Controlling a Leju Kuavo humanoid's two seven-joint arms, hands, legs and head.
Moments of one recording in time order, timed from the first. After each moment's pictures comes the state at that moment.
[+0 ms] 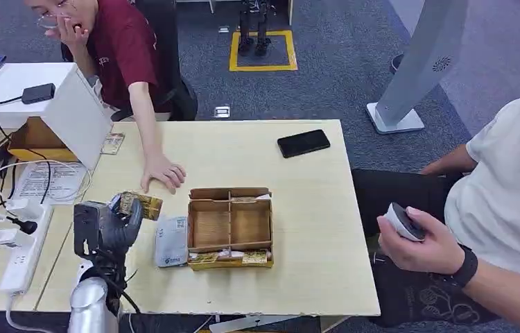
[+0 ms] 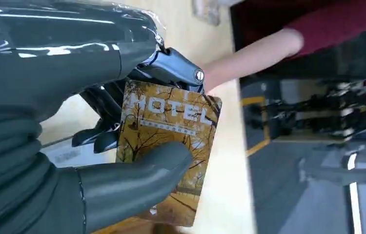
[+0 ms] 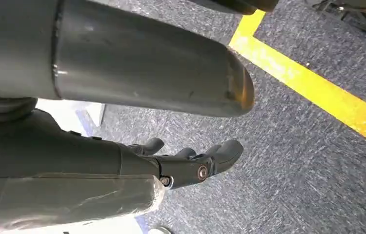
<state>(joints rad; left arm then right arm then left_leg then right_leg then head) -0.16 -0.25 0.33 -1.46 -0.31 -0.20 -0.30 -0.10 0.18 -0.75 -0.24 1.57 -0.17 -0.12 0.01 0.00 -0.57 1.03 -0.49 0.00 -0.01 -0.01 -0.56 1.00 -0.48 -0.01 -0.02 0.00</state>
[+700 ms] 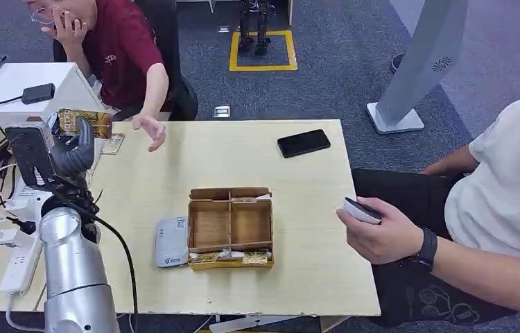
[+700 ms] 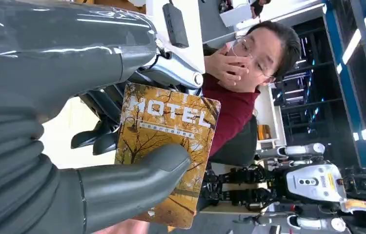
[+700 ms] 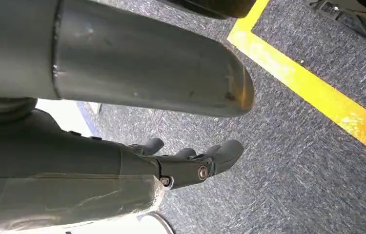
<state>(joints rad) -0.48 -0.24 0.40 -1.51 -0.43 -0.05 -0.23 -0.13 0.19 -0.69 -0.24 1.57 -0.14 -0.08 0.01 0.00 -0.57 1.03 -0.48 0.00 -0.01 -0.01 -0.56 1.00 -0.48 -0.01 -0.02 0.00</state>
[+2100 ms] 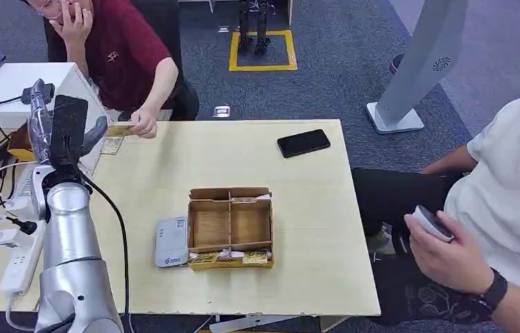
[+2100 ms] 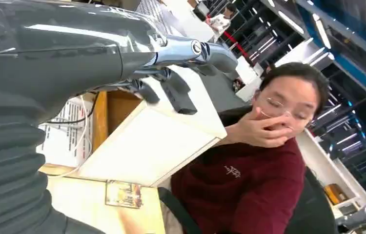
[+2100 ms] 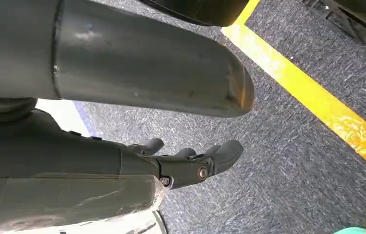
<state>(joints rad) -0.62 -0.19 0.44 -1.37 -0.98 0.11 -0.16 -0.13 0.19 -0.62 -0.24 1.57 -0.14 -0.11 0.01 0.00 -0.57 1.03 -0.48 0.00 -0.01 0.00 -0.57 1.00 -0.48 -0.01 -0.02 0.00</state>
